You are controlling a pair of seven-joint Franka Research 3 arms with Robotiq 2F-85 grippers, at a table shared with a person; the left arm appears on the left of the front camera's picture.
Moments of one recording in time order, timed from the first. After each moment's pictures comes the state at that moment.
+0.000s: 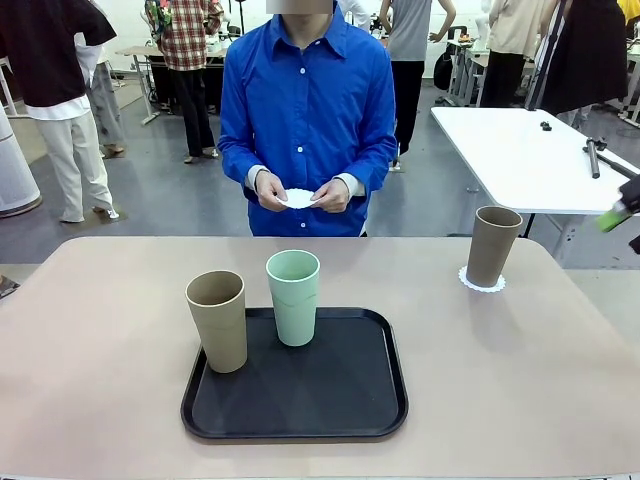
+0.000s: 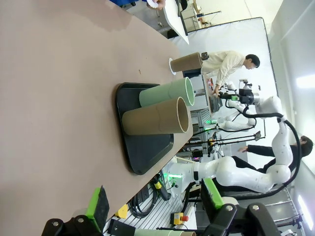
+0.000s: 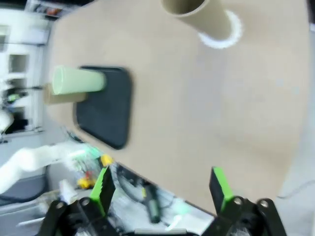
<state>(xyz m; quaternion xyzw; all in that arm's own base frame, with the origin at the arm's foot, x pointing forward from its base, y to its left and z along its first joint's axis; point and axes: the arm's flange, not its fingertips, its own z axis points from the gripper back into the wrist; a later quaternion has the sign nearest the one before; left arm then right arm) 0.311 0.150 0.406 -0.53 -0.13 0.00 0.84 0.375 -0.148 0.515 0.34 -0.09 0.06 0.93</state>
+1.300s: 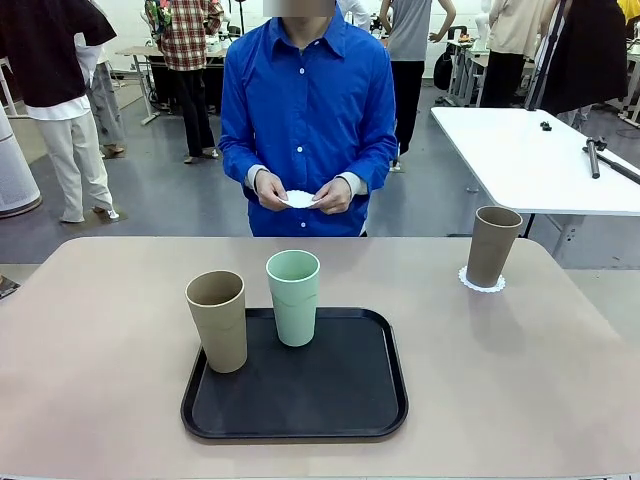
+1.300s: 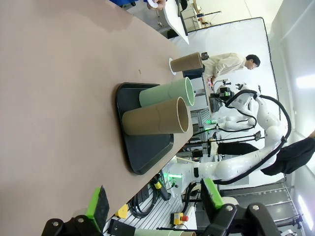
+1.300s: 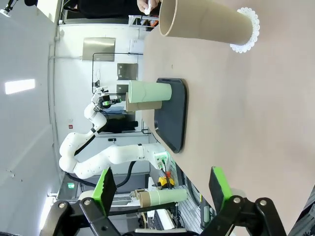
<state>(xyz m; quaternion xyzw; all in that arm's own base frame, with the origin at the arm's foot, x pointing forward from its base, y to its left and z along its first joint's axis) 0.311 0.150 0.406 -0.53 -0.13 0.00 0.84 0.412 -0.272 0.384 0.59 -0.05 0.00 0.80</state>
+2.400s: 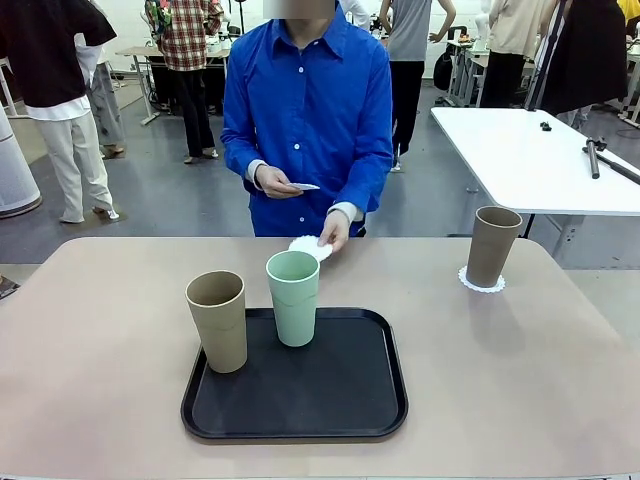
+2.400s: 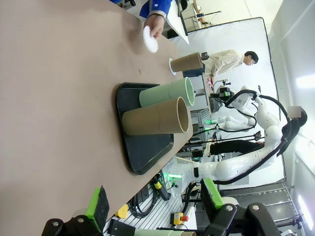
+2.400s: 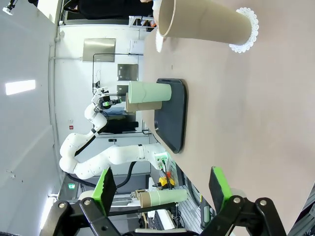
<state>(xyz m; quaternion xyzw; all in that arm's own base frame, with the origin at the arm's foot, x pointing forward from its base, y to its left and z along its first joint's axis) 0.311 0.150 0.406 -0.53 -0.13 0.00 0.84 0.411 -0.273 0.382 0.59 -0.05 0.00 0.80</state>
